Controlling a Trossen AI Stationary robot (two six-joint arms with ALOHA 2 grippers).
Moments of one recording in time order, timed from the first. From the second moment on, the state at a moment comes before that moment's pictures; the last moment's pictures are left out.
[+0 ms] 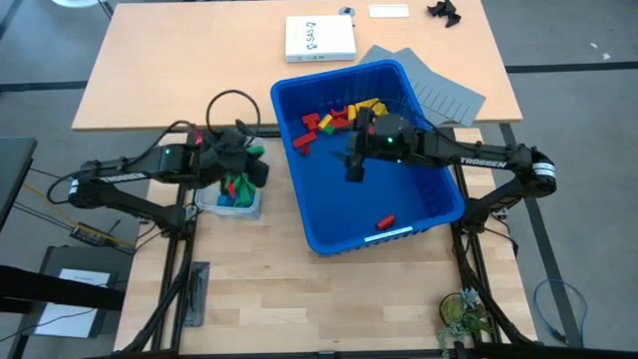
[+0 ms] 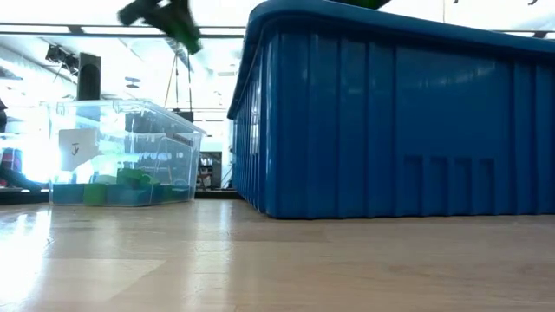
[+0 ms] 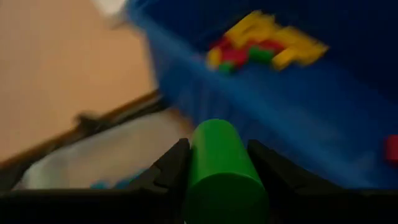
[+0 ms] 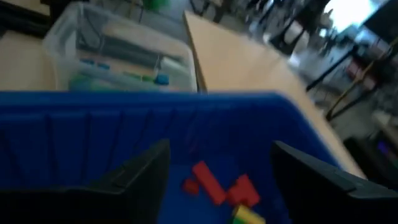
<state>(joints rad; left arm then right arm) 0.06 1.13 1.30 -1.00 -0.70 -0.69 -0.24 1.39 1.27 -0.23 0.21 -0.46</state>
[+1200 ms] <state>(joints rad) 0.16 1.16 1.17 -0.95 -0.63 -0.76 -0.78 1.85 1.27 -0.25 0.00 -0.33</state>
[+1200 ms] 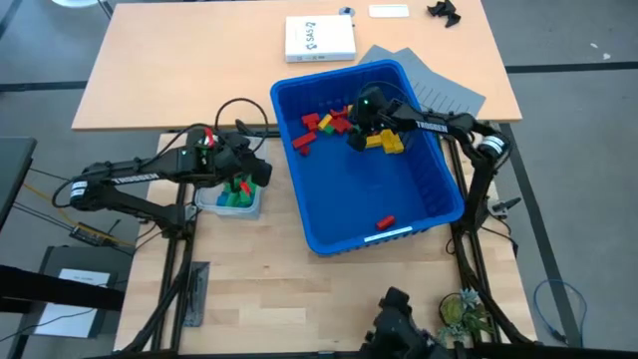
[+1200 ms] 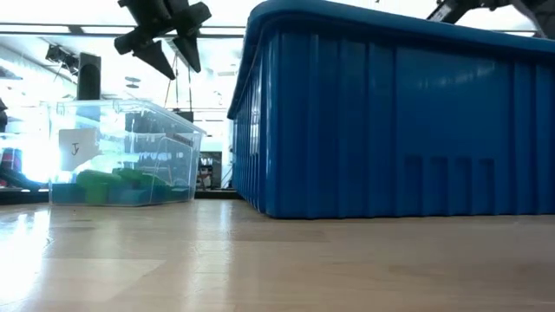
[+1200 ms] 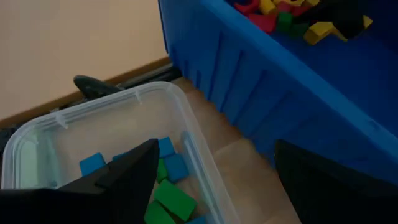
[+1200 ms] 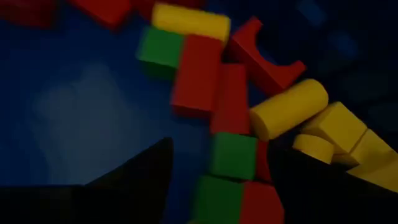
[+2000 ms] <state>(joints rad) 0.16 1.20 1.17 -0.93 -0.63 -0.76 -0.81 1.90 1.27 -0.41 -0.26 -0.62</state>
